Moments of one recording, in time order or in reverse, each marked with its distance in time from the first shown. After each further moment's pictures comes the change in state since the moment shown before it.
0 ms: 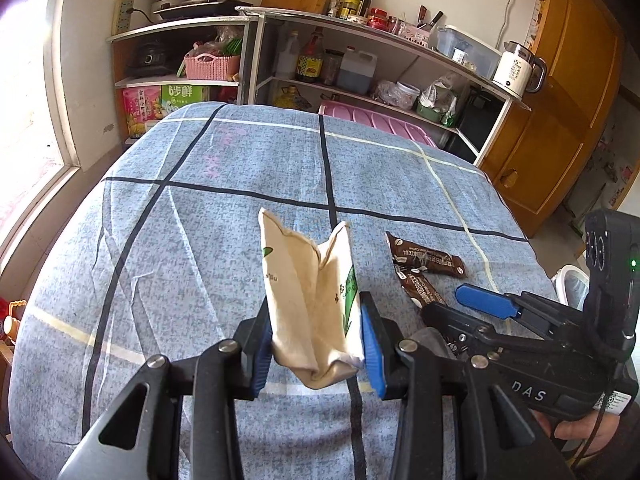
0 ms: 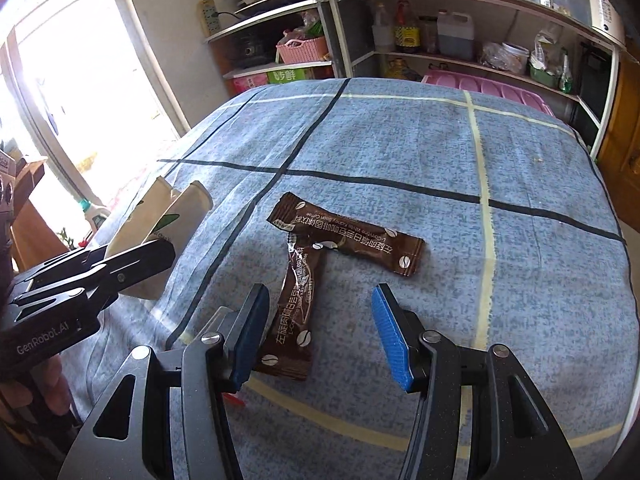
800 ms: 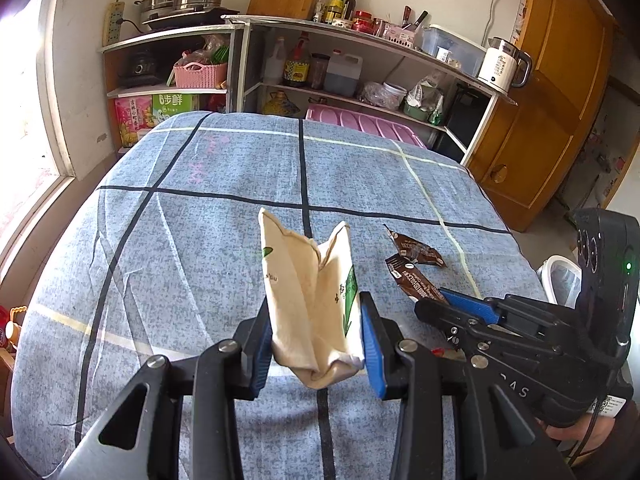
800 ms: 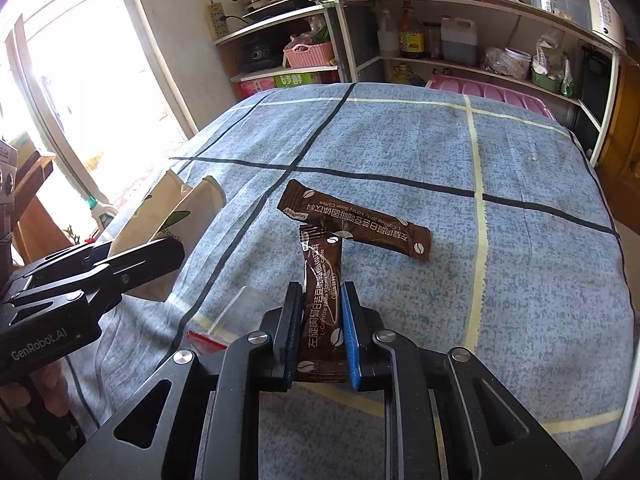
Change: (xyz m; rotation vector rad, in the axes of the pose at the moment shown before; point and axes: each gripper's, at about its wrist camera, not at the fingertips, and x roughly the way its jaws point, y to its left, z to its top) left arm -0.019 -0.023 -0.006 0.036 -0.015 -0.015; right arm -0.021 0.000 -0.012 -0.015 -0.015 0.035
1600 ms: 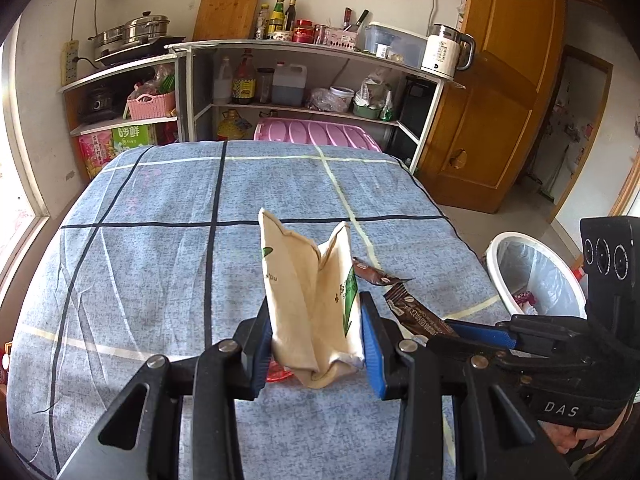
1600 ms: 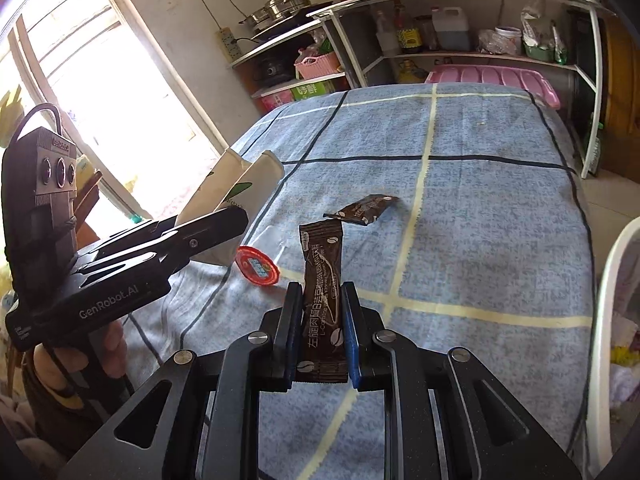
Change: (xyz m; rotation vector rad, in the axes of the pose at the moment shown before) left arm -0.021 -0.081 -0.003 0.133 -0.031 -0.081; right arm -0.091 -0.041 -0.047 0.103 -0.037 0.134
